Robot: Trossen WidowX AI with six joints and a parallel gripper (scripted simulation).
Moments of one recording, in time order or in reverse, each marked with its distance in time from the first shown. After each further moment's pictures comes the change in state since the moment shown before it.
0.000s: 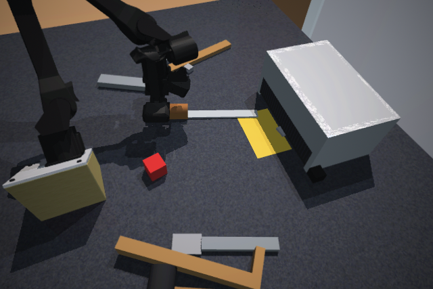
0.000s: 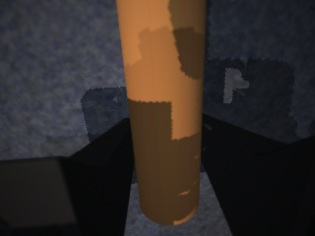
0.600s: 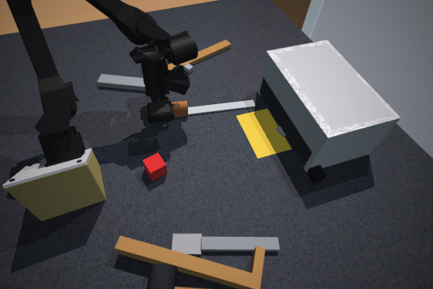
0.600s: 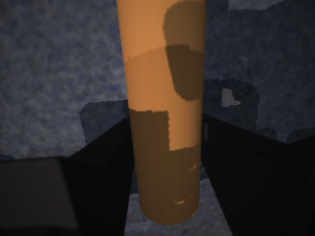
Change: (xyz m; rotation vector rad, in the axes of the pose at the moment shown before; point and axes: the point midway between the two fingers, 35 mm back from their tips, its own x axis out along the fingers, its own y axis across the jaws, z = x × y) arm 0.000 0.000 -0.001 -0.145 0.000 0.000
